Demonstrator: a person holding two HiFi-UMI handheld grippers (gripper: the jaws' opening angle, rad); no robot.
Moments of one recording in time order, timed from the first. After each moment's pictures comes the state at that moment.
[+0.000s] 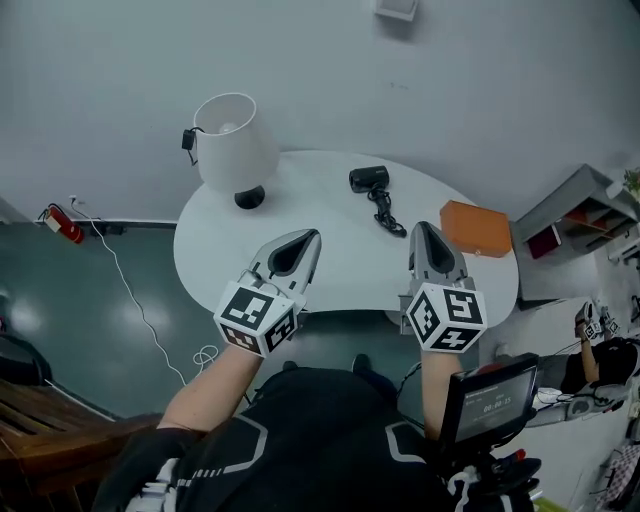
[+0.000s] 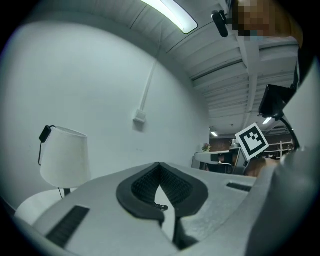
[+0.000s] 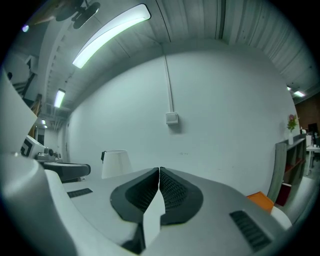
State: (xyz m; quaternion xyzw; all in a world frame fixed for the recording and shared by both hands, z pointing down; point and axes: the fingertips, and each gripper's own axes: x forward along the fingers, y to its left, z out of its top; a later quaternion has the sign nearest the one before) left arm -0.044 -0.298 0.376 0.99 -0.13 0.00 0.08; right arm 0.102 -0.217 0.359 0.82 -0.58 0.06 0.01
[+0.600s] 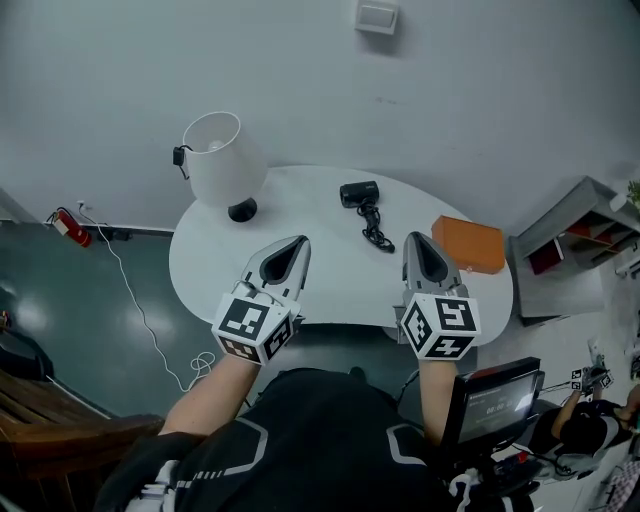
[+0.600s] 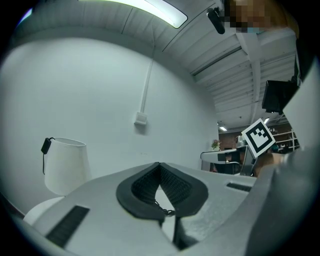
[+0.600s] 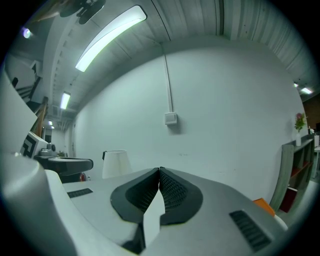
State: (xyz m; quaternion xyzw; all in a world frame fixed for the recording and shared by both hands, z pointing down) left arm -0.009 -0.288 0.359 0.98 -0.19 0.00 0.04; right arm 0.141 -0.206 0.351 0.79 -0.61 0.06 0.01
